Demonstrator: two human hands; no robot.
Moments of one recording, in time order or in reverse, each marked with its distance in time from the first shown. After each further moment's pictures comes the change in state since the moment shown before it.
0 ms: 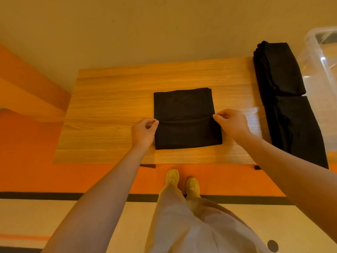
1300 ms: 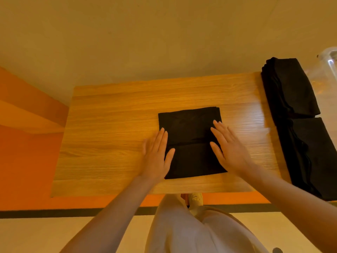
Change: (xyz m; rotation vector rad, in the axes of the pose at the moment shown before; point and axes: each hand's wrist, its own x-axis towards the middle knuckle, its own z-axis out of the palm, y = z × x) left_hand 0.022 -0.020 0.001 0.689 -0.302 0.494; right_hand 0.004 0.003 0.031 -0.587 -0.080 -0.556
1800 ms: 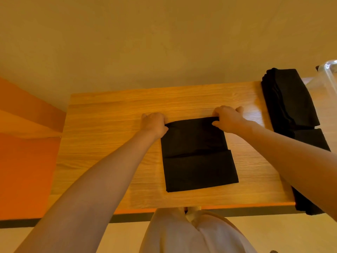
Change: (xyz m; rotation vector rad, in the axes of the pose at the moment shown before) left_hand 0.139 -0.007 -0.071 0.098 -0.213 -0.151; right_hand 0.137 0.013 -0.050 -0.209 -0.302 0.343
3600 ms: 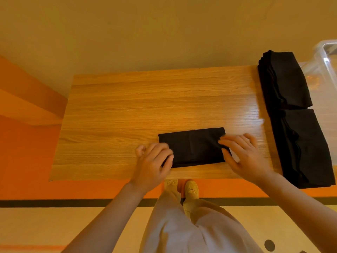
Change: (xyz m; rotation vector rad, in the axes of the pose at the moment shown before) left_hand -0.183 0.000 0.094 -0.123 0.628 0.454; right_hand -0.174 0.050 0.088 0.221 0.554 -0.542
